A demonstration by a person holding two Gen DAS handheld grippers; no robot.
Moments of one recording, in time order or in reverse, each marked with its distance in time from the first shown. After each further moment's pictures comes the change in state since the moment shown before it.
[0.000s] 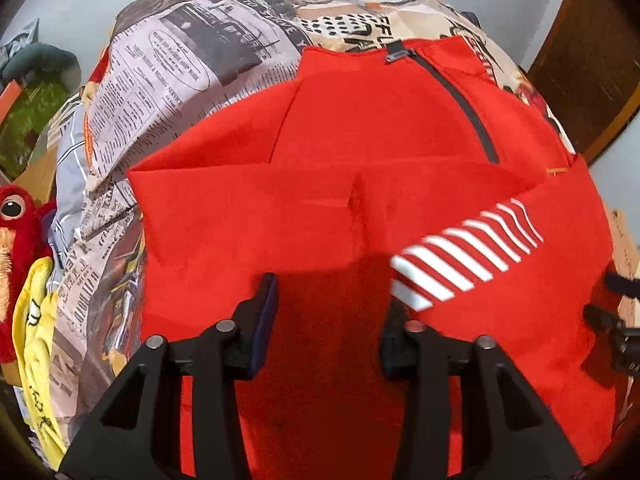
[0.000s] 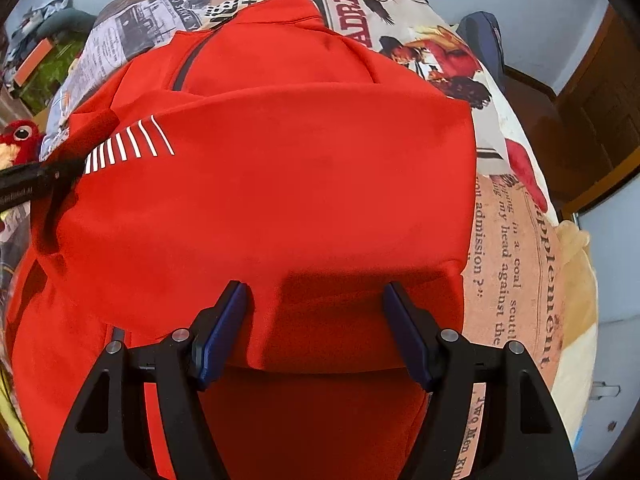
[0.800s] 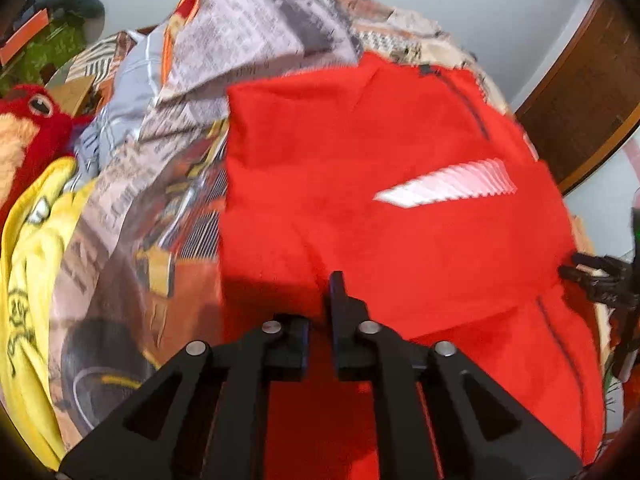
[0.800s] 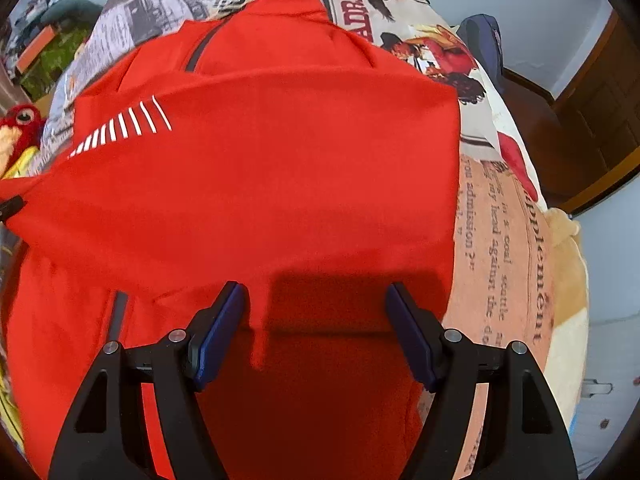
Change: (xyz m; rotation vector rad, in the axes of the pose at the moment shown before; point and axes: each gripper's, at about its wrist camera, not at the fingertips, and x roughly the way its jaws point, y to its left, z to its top) left arm -0.053 0.091 -0.106 -0.151 -0.043 -0.137; right arm -0.011 0.005 -0.019 -0.035 0.018 -0.033
